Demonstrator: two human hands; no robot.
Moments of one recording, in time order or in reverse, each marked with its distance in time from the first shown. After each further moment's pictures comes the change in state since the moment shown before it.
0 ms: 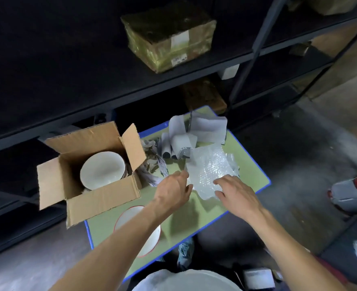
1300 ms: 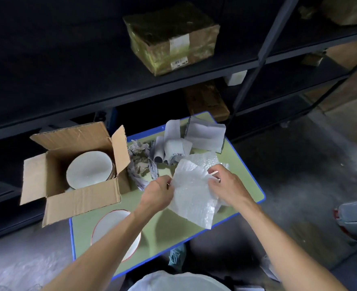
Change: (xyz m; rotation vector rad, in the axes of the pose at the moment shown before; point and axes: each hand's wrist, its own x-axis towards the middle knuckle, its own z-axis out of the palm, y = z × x) left_hand 0.015 0.008 0.003 -0.286 0.002 -0.397; right_hand 0.051 0.024 -0.028 0.507 -0.034 0.102
